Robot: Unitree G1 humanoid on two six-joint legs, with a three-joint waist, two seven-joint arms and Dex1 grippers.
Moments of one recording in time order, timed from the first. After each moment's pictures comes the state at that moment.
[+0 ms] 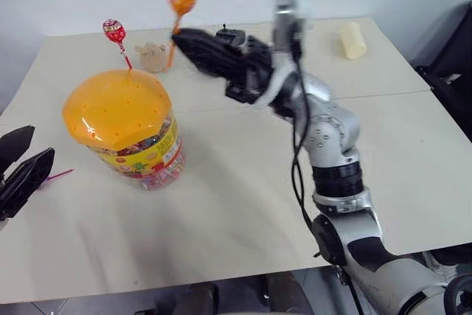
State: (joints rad) left arm 0.18 0.68 0.93 -0.26 -1.11 0.44 -0.97; right arm -0.99 -0.11 -0.03 0.01 0.70 0.47 0.94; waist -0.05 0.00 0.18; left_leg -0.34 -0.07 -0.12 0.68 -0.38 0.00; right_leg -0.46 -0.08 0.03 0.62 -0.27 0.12
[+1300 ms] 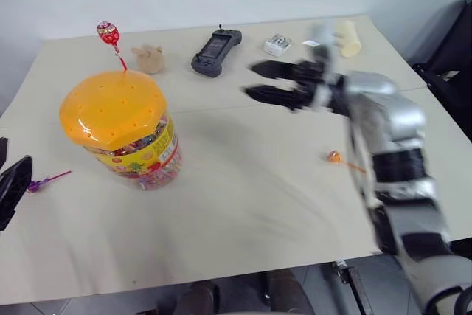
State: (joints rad) left arm 0.23 0.58 0.98 -0.23 -1.11 0.33 -0.92; right arm -1.11 -0.33 0.09 0.27 0.46 0.55 1.01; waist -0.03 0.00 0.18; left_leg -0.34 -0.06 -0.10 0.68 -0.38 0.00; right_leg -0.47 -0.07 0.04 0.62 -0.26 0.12
